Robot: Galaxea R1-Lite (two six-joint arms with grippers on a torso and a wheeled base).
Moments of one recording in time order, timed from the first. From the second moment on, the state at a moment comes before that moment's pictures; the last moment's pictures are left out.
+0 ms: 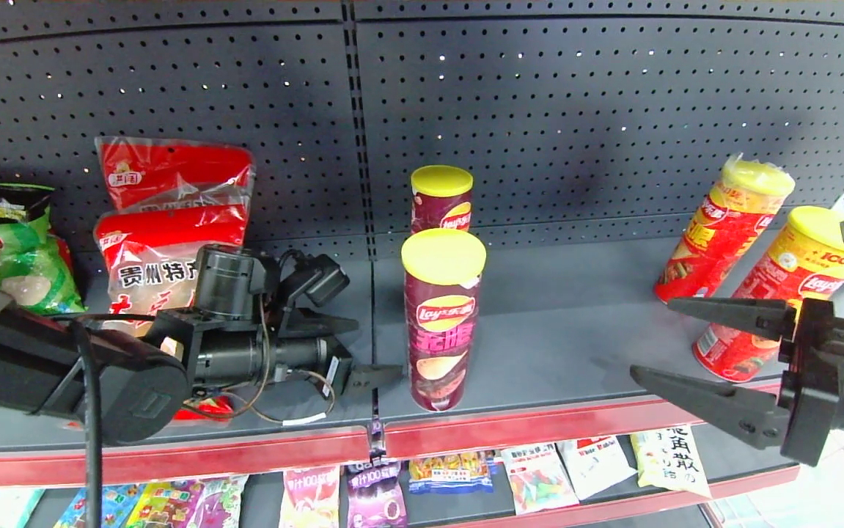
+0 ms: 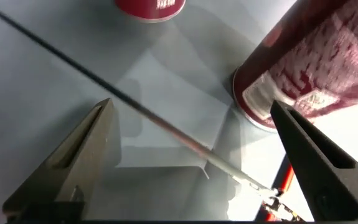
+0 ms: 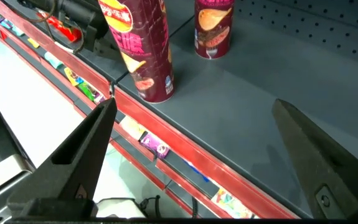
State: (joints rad) left arm -0.43 1.86 -0.76 -0.57 -0.44 0.18; right arm 0.48 1.15 -0.58 -0.31 0.30 -0.10
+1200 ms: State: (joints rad) left arm -0.33 0.55 -0.21 0.20 0.09 0.00; right arm 0.16 0.25 -0.30 0.41 0.08 -0.10
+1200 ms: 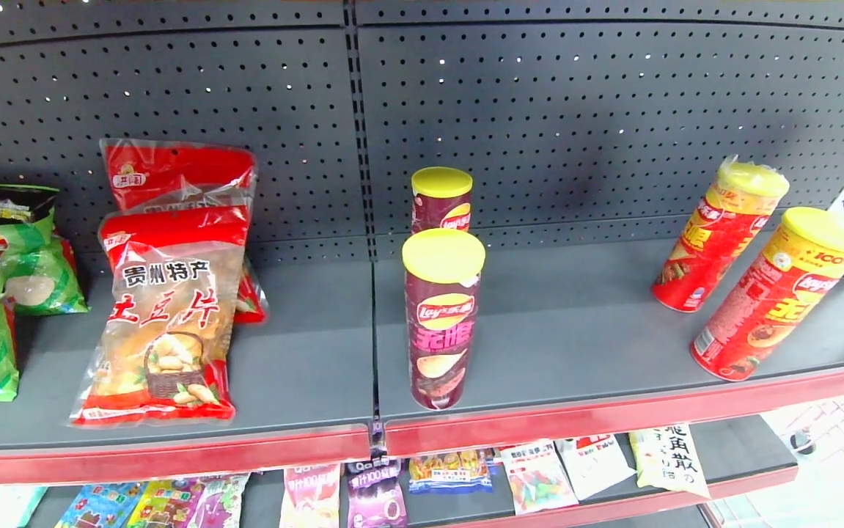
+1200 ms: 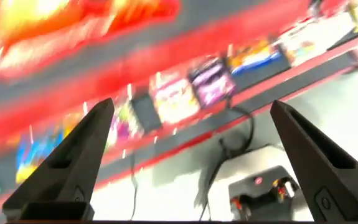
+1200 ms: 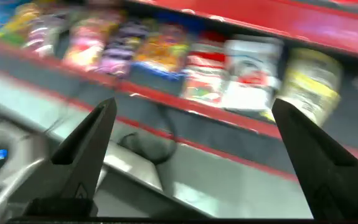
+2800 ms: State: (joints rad) left arm -0.01 0.00 0.00 0.00 -0.02 0.00; right arm 0.00 0.00 0.00 0.00 0.05 -0.01
